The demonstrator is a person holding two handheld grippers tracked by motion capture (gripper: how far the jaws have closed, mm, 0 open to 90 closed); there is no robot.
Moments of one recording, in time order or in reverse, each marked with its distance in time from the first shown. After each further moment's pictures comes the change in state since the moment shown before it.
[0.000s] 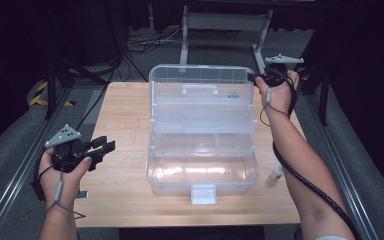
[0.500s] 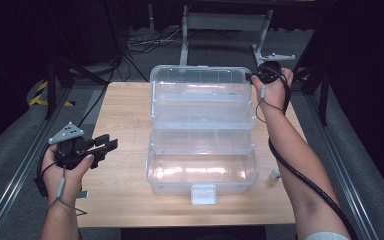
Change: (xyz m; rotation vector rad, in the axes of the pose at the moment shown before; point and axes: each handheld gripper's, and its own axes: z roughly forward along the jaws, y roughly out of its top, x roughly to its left) left arm 0.002 0.004 0.009 0.006 -0.024 0.010; right arm -0.005 0.001 0.025 0.070 -0.031 -0.002
